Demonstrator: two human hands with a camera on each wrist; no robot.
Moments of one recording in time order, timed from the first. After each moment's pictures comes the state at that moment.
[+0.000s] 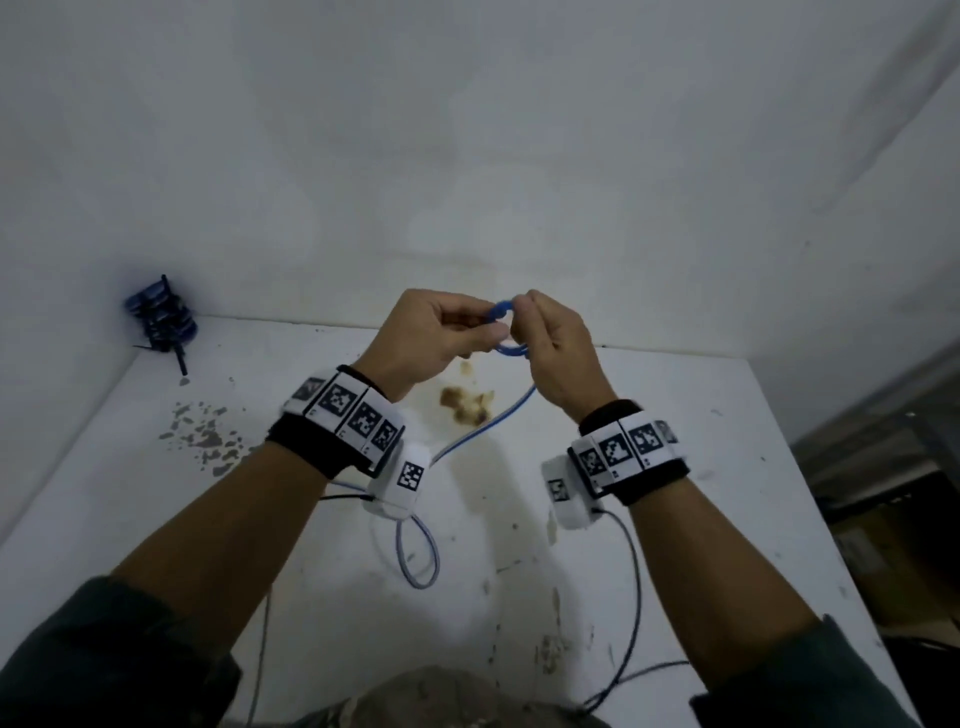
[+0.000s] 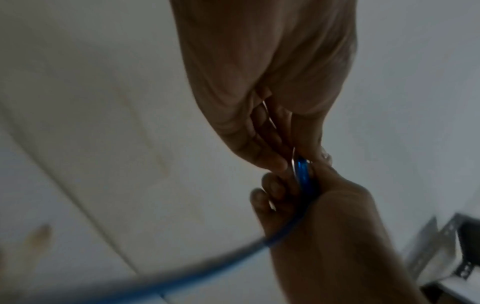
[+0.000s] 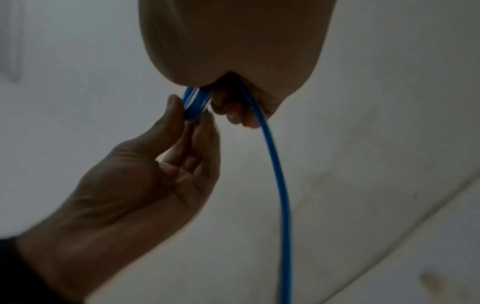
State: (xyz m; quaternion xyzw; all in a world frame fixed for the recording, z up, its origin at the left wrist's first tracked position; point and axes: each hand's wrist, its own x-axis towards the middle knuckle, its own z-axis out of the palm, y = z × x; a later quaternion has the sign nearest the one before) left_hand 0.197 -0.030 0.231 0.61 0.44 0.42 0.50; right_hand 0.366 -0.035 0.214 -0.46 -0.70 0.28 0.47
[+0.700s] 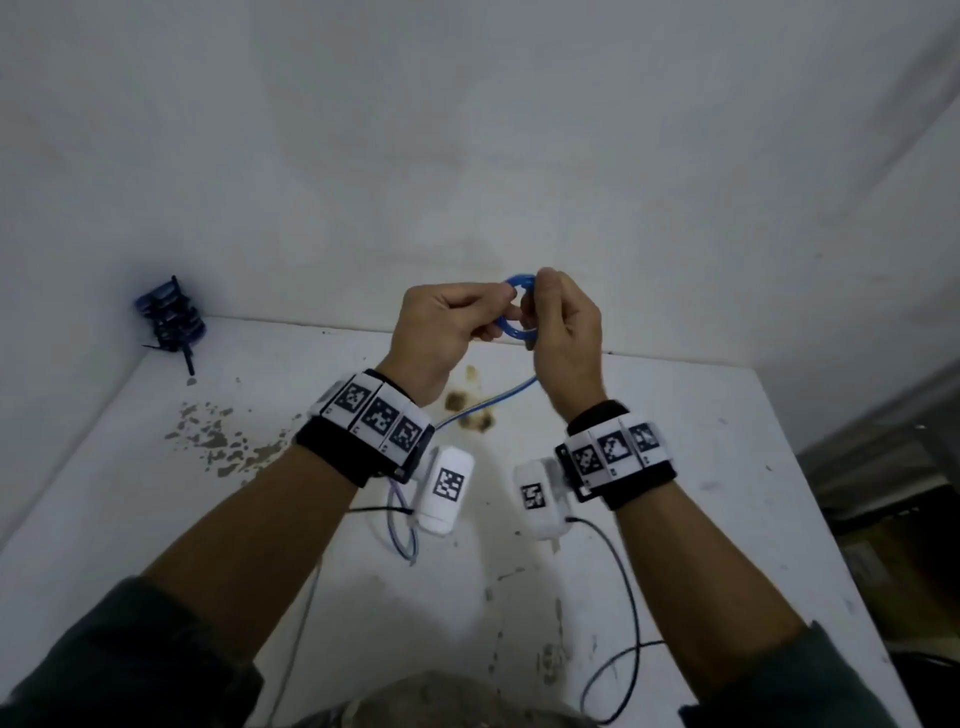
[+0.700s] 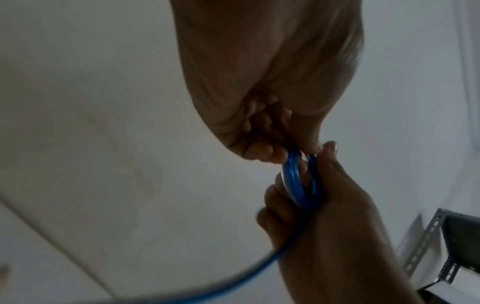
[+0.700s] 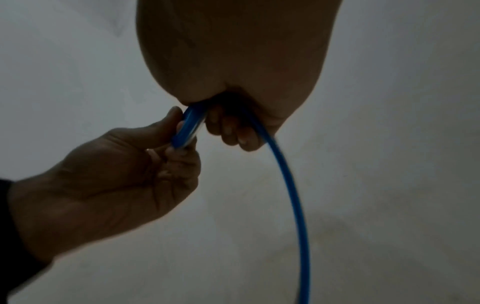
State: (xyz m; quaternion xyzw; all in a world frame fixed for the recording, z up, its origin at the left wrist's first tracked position) left_hand 0.212 -0.031 0.236 0.52 0.40 0.54 0.53; right_hand 0.344 -0.035 0.229 -0.45 -0.59 0.31 0.59
